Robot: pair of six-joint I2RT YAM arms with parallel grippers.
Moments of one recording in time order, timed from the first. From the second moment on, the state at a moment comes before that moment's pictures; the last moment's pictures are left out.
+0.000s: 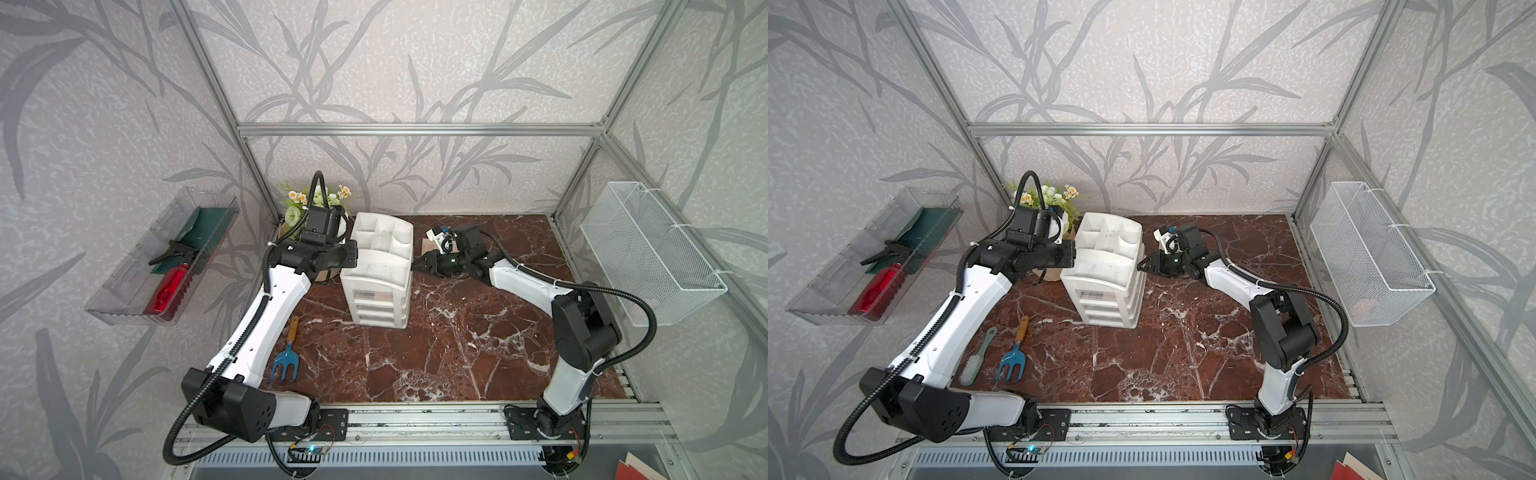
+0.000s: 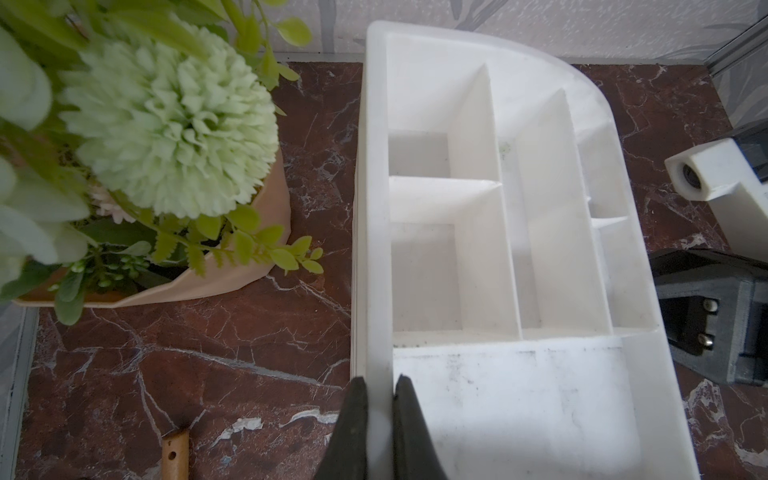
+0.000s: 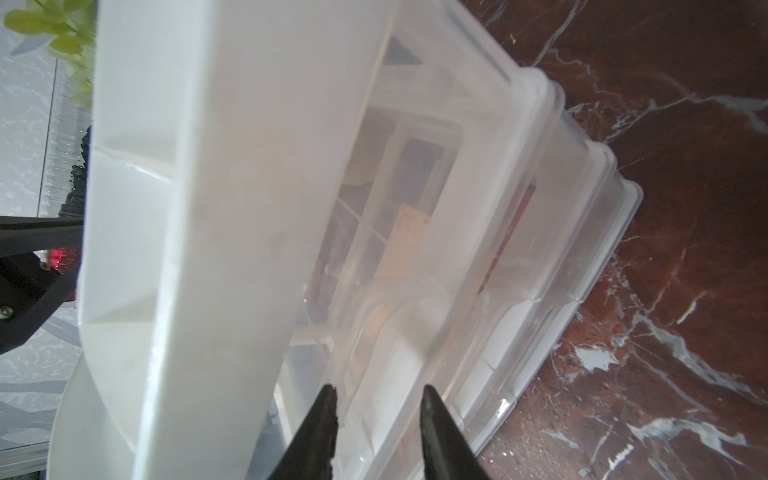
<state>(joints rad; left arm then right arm) -0.27 1.36 1.45 -0.92 0.01 -0.20 0.50 1.81 1.28 -0.11 -0.71 0.66</state>
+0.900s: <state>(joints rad) -0.27 1.36 1.45 -0.91 -0.01 -0.22 0.48 1.80 1.11 0.06 -0.72 0.73</state>
